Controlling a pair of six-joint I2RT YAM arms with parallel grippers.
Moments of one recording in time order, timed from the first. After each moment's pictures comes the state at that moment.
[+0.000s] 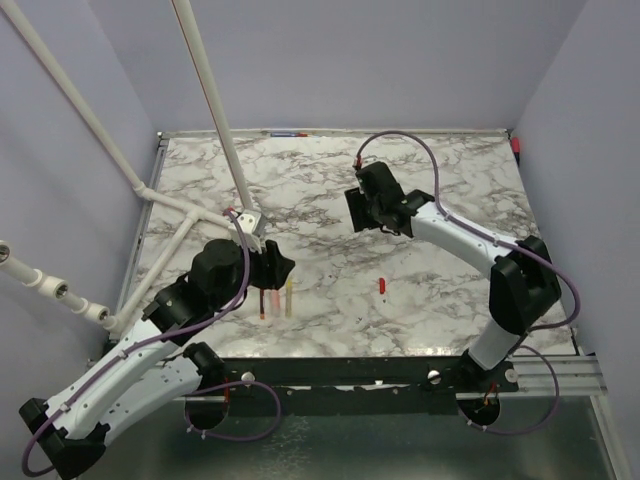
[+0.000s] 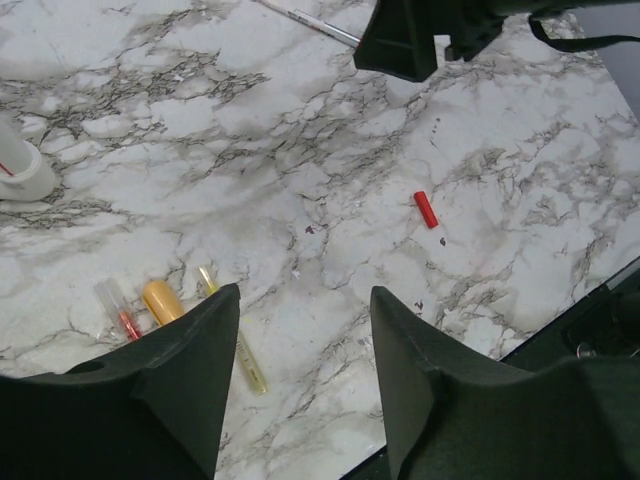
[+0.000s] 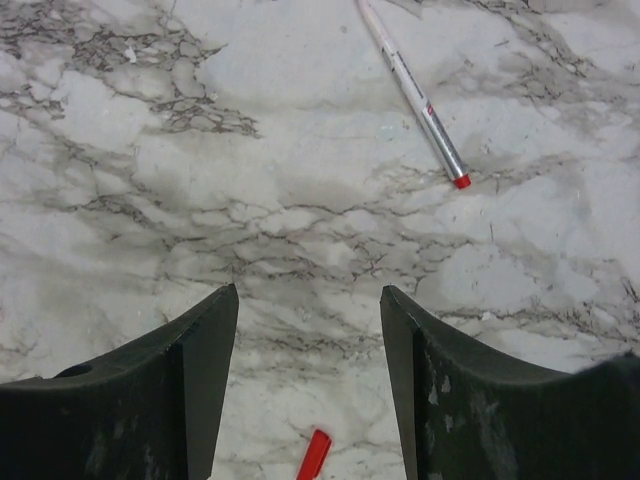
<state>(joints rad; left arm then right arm) -0.75 0.67 0.74 -0.45 -0.11 -0.39 0.66 1.66 1.27 -0.44 0.25 0.22</state>
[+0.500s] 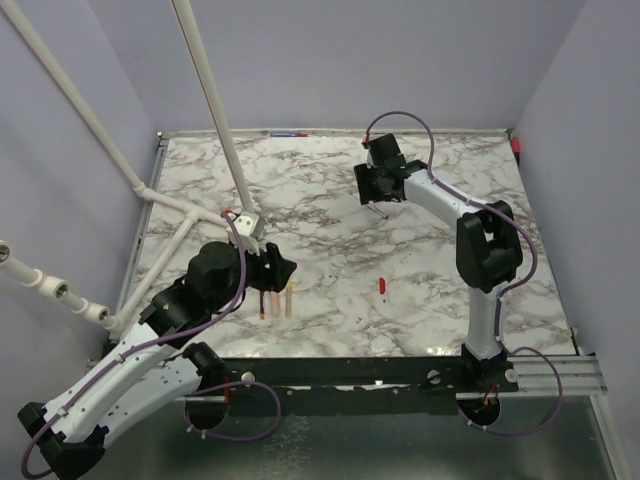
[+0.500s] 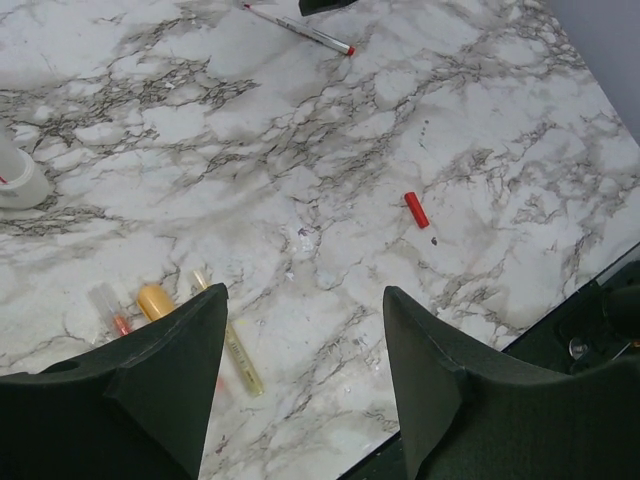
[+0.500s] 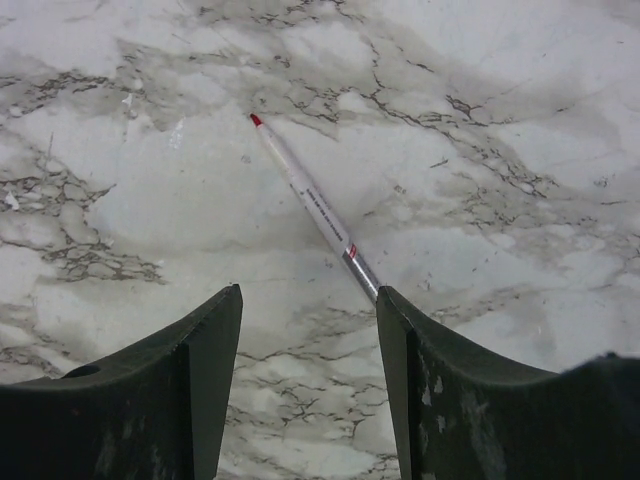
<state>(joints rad) -0.75 0.64 0.72 -0.44 -0.09 -0.38 0.46 2.01 1.60 -0.46 0.09 0.14</state>
